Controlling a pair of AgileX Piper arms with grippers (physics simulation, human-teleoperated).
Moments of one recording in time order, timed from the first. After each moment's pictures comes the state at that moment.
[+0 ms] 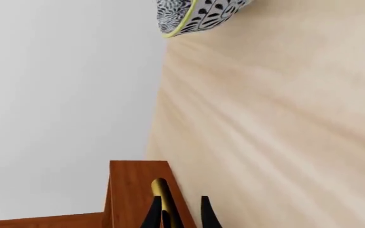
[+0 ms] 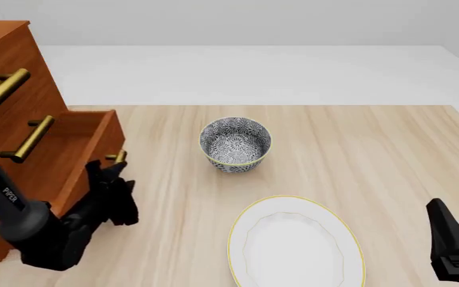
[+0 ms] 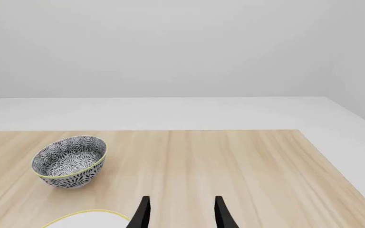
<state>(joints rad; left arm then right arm) -0.17 1.99 -0.39 -1.22 1.28 0.00 0.00 0.00 0.00 0.01</state>
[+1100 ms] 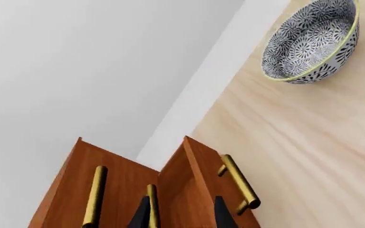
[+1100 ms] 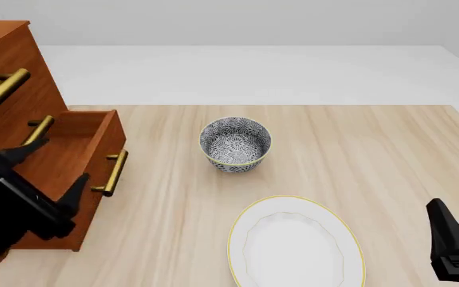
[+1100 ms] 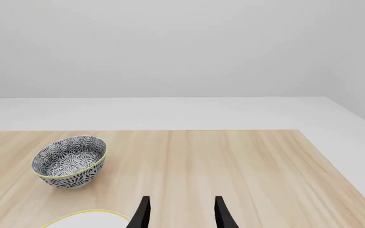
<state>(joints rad) -0.17 0.77 -0.18 -0.39 0.94 0.00 0.00 0.00 0.00 0.01</state>
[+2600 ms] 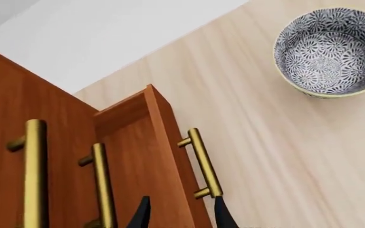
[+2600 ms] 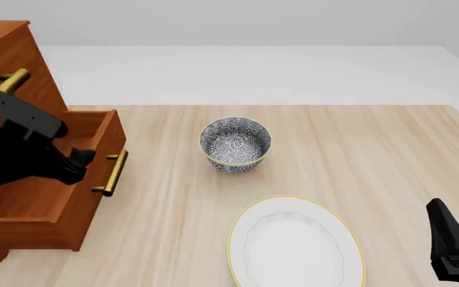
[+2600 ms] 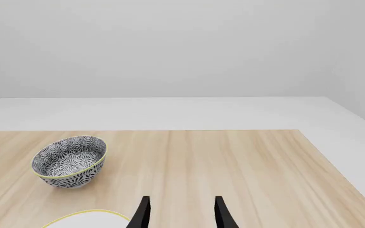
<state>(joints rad) -0.09 1.08 -0.65 0.27 0.40 0.00 0.00 0.00 0.00 0.01</state>
